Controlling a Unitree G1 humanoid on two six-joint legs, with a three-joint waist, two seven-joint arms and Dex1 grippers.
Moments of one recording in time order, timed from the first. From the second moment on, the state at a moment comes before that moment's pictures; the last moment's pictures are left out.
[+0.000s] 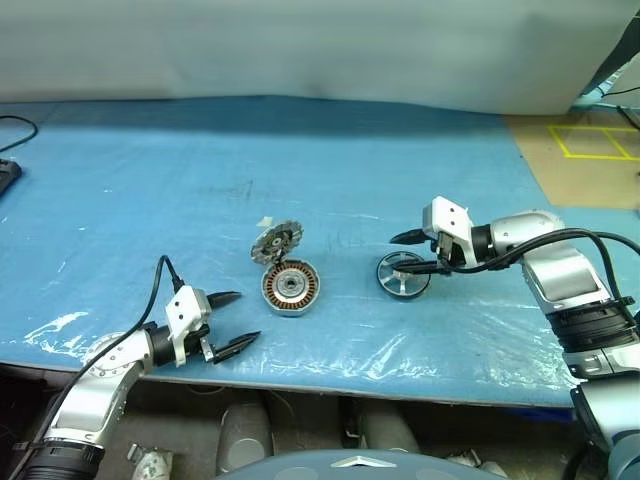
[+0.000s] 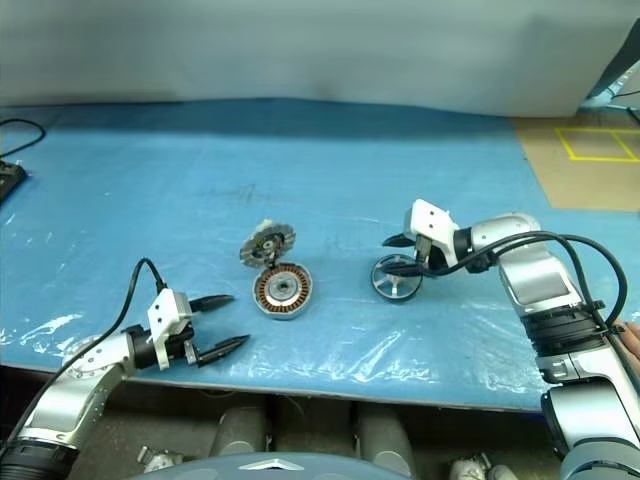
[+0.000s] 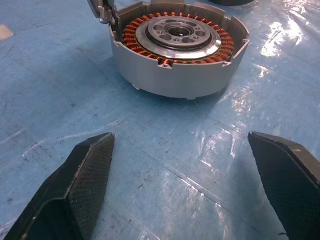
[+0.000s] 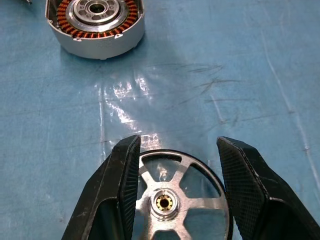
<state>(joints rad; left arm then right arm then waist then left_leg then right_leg) 0.12 0.59 0.01 -0.04 -0.33 -0.01 -1.00 -0.50 -0.78 0.17 0.07 0.13 0.34 1.27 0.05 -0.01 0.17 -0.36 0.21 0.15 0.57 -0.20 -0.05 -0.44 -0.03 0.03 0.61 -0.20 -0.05</state>
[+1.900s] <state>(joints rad) 0.15 0.60 0.00 -0.23 -0.36 0.17 -0.94 -0.53 -0.75 0.19 0.07 0.18 0.28 1.32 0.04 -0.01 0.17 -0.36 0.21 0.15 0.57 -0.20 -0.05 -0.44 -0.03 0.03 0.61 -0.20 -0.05</state>
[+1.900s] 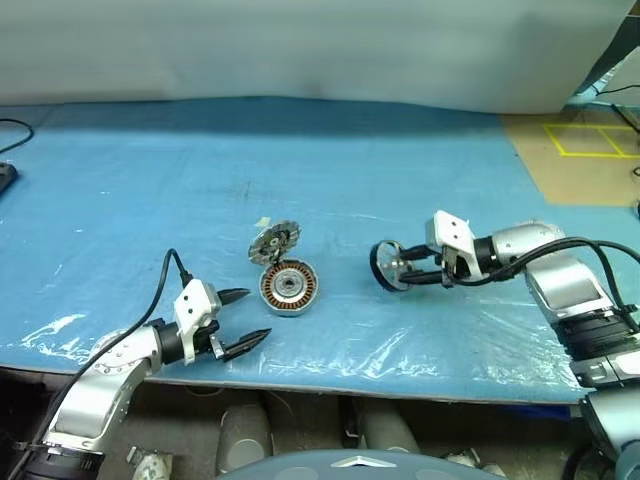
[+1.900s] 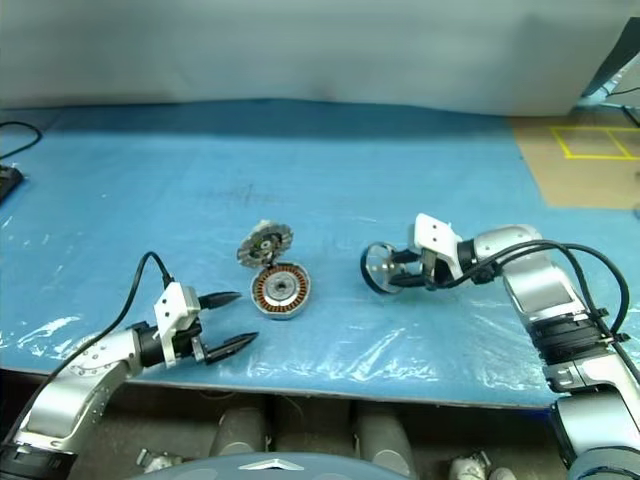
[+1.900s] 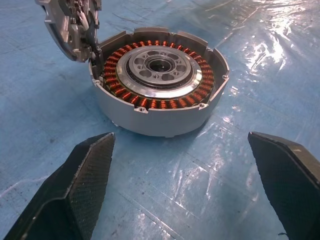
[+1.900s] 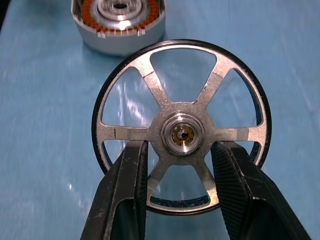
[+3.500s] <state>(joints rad) 0.16 0.56 0.01 0.05 -0.33 -0.17 -1.01 -0.74 -0.37 0.45 0.24 0.04 0.14 1.33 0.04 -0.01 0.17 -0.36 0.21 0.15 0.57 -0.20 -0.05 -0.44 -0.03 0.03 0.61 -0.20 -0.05</state>
